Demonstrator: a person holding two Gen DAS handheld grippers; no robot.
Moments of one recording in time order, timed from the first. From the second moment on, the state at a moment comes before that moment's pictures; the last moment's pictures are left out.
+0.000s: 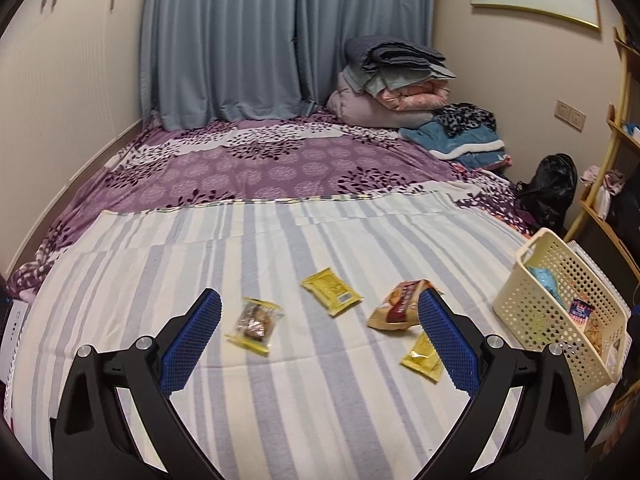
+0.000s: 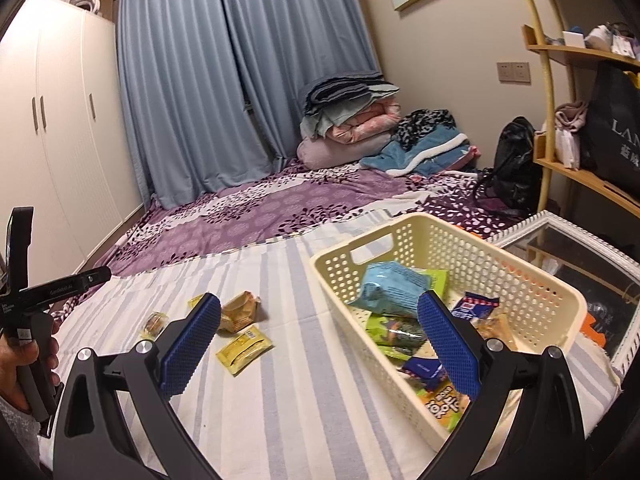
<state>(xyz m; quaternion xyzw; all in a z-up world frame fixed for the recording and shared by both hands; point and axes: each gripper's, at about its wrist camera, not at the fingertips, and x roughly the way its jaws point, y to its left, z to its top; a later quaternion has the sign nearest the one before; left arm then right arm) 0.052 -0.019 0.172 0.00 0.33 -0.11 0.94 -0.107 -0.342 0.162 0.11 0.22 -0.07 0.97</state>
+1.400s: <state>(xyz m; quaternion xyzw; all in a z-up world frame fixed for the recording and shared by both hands) 0.102 0.065 0.060 -0.04 0.44 -0.02 0.90 0.039 -0.255 0.033 0.00 0.43 0.09 0.90</state>
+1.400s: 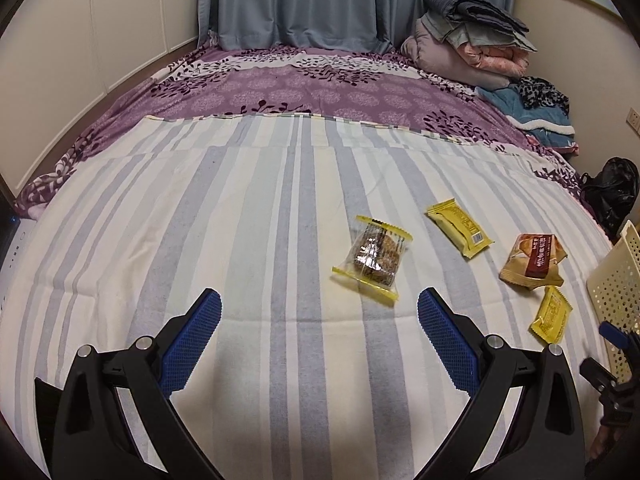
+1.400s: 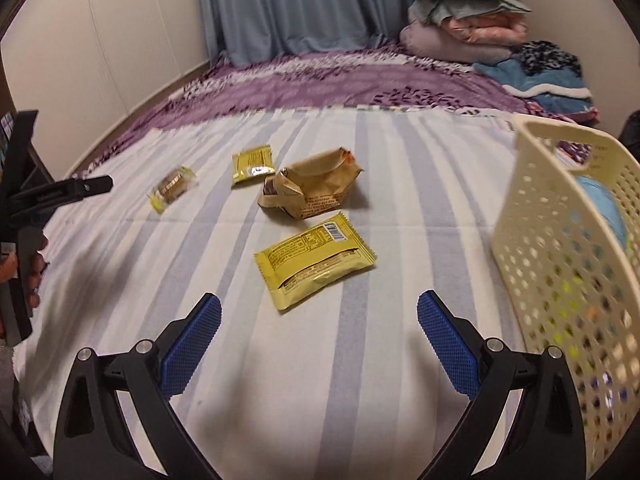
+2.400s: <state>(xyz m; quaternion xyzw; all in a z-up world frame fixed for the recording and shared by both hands) 0.130 0.054 0.033 -0.03 0.46 -0.03 0.89 0.080 -0.238 0.017 -0.08 0.46 0.16 0.87</state>
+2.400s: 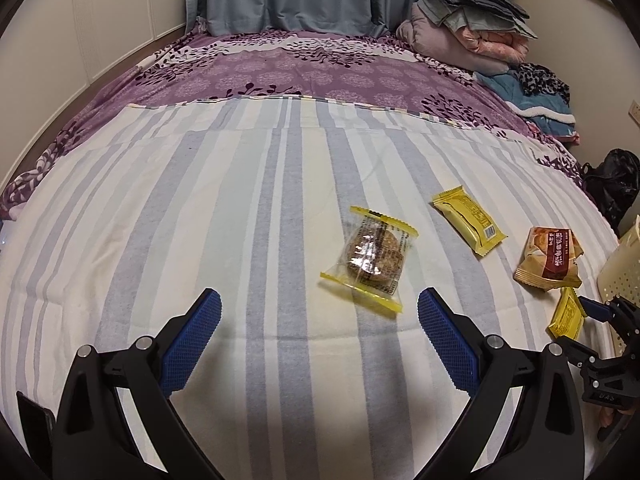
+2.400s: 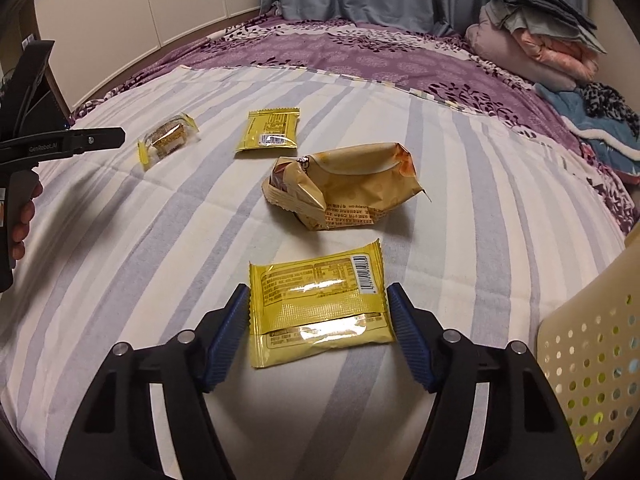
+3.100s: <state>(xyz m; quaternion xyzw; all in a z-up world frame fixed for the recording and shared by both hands) 0.188 0.021 -0.002 0.01 0.48 -0.07 0.87 0.049 -0.236 0.022 -0.03 0.45 0.15 0.88</state>
